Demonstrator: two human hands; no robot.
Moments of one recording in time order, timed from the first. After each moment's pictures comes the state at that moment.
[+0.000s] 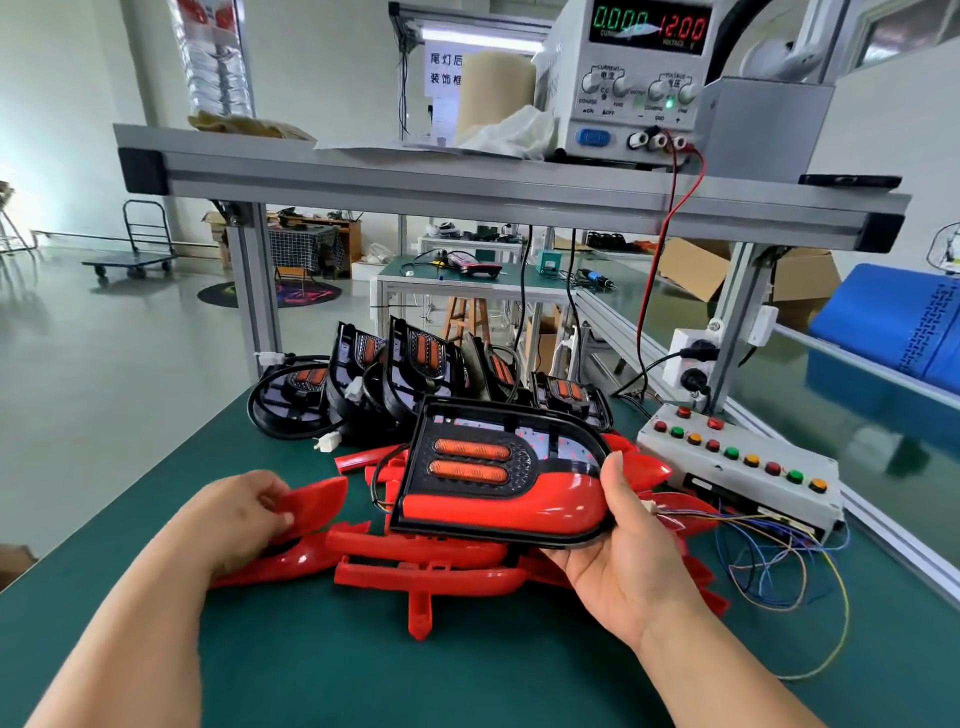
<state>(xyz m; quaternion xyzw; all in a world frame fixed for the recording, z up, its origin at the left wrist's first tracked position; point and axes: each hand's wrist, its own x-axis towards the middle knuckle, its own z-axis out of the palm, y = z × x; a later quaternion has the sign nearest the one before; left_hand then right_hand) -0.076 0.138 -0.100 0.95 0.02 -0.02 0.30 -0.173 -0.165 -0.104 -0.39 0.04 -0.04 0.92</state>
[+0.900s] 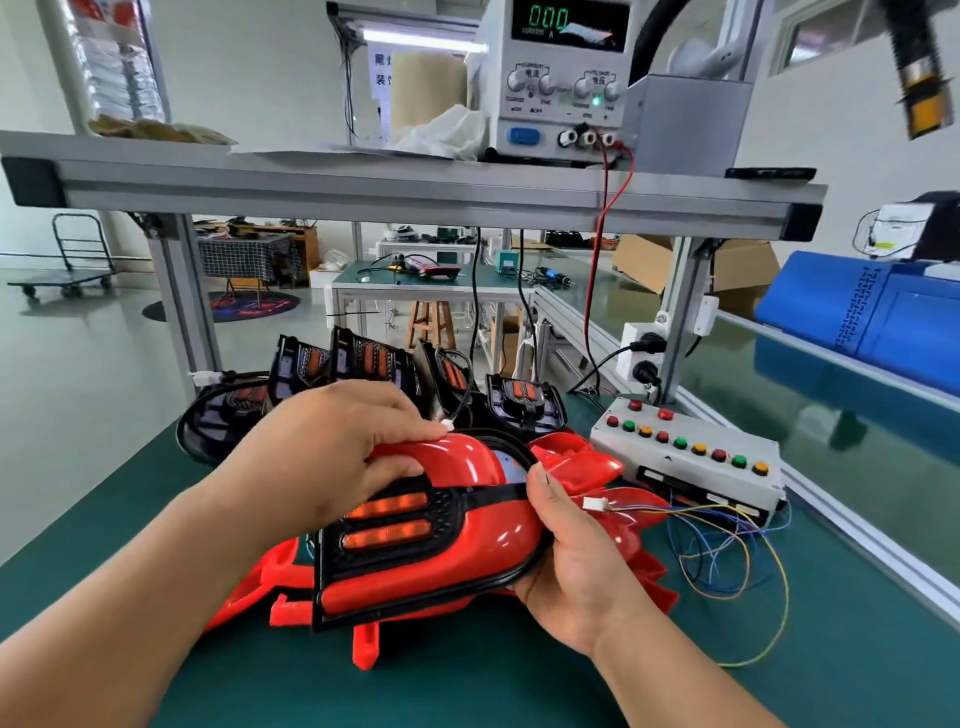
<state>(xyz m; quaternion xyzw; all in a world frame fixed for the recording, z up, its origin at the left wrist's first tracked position) -0.110 0.035 -0.011 0.85 -0.44 0.21 0.17 -0.171 -0.170 -0.112 -0.48 -0.01 0.02 0.88</state>
